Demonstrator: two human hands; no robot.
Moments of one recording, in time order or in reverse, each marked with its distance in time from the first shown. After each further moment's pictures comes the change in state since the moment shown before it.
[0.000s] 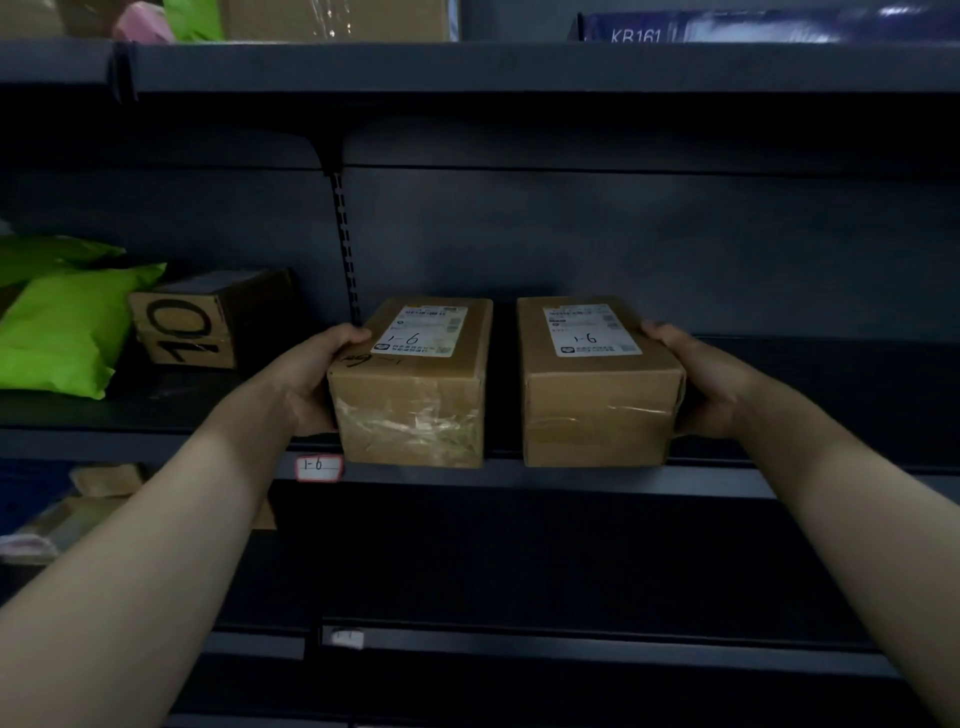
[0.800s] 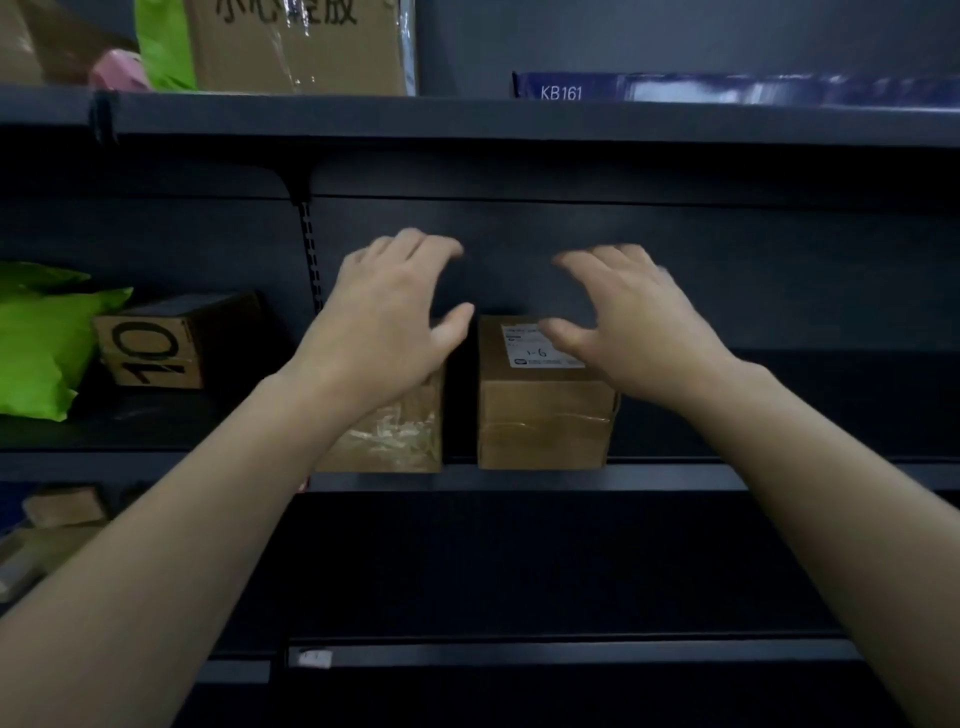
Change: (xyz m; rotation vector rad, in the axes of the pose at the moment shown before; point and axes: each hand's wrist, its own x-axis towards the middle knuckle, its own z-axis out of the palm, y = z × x) left_hand -0.114 0.026 0.098 1.226 0.342 1.301; right_hand -0.123 -0.044 0.038 -1.281 0.375 -0.978
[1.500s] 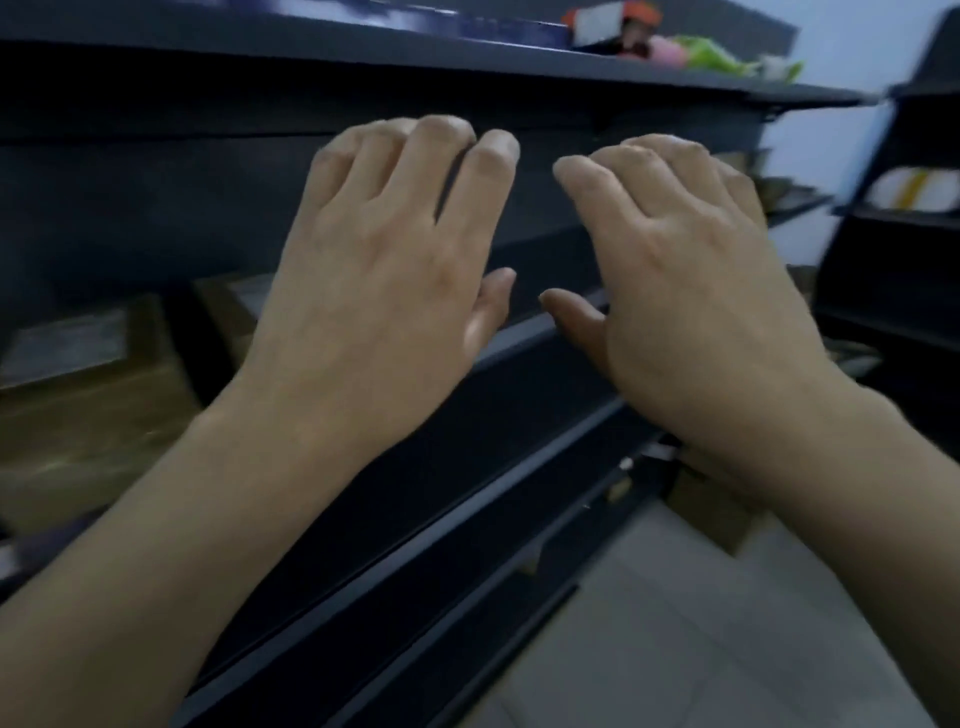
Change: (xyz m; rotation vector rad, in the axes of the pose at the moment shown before) left_hand -0.039 0.115 -0.037 -0.201 0.199 0.638; right_hand -0.171 -0.060 -0.095 -0.627 0.256 0.389
